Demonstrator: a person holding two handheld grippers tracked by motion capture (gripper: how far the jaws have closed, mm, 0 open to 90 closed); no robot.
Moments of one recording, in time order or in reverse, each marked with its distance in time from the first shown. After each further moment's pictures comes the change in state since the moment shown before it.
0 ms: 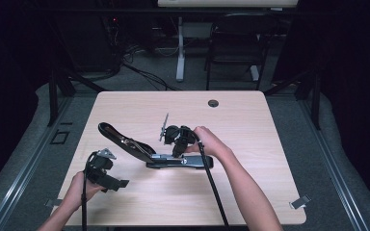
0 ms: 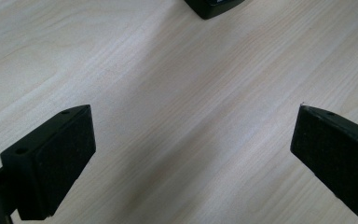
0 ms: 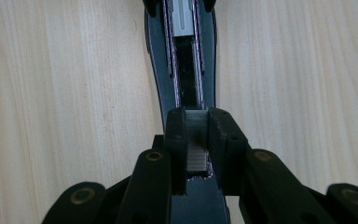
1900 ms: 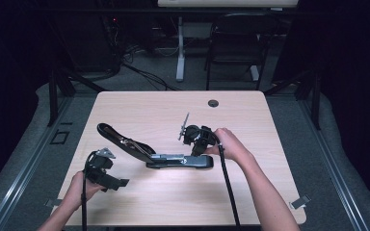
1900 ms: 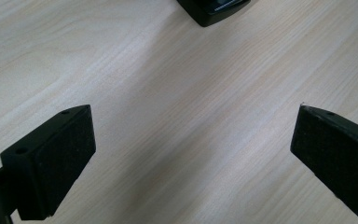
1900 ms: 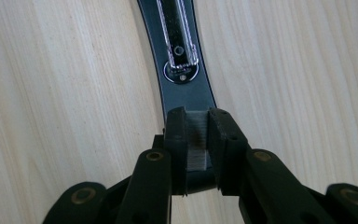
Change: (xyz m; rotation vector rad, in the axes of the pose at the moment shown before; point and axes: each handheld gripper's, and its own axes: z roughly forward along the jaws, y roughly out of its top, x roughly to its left) left arm 0.000 0.001 -0.002 -0.020 -0.001 -0.005; right arm 0.010 -0.051 -0.035 0.048 -0.091 0.108
